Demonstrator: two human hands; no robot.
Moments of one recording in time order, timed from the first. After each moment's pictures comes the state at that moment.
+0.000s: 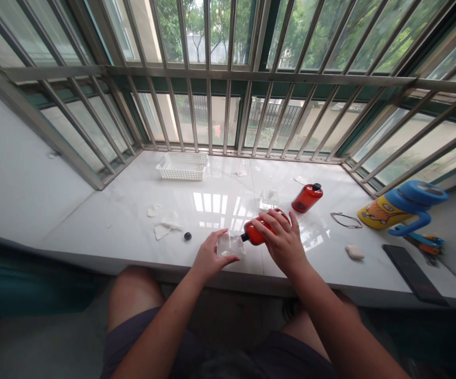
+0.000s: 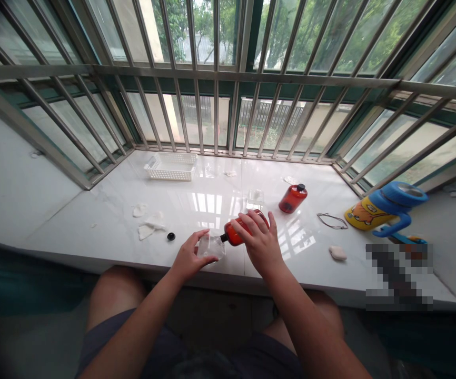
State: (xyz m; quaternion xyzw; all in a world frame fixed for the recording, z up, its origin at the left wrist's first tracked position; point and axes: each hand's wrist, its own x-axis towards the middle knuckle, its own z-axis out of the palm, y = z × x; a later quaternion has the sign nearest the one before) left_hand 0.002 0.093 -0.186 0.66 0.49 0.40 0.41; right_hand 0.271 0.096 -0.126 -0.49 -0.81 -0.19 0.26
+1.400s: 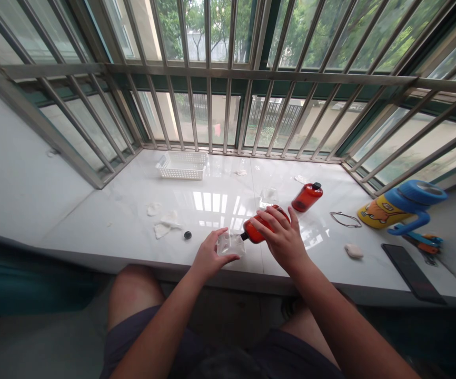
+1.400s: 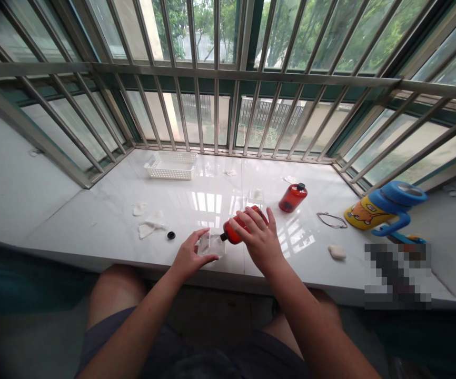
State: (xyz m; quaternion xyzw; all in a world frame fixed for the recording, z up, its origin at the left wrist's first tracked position) left_hand 0.002 0.093 -0.187 0.66 0.49 0.40 0.40; right_hand 0.271 0.100 -0.116 -0.45 -0.83 -0.21 0.25
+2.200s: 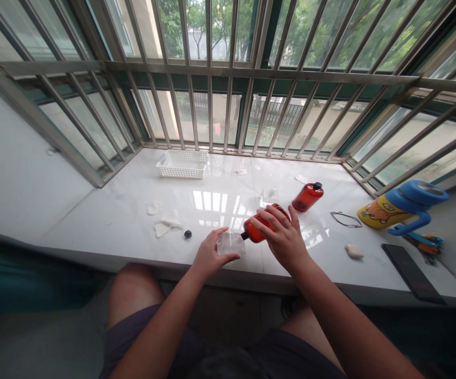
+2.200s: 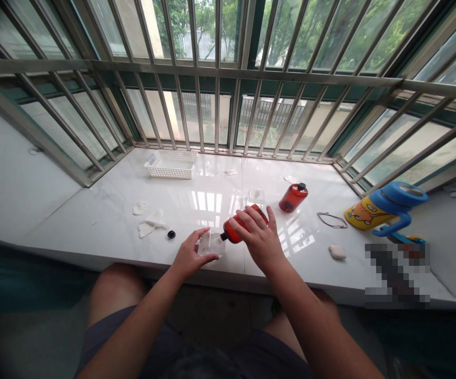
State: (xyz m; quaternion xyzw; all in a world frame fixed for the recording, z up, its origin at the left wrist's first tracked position) left_hand 0.002 0.092 -0.187 0.66 0.49 0.41 0.40; right_hand 0.271 0.102 -0.112 -0.44 -0.83 -0.22 0.25
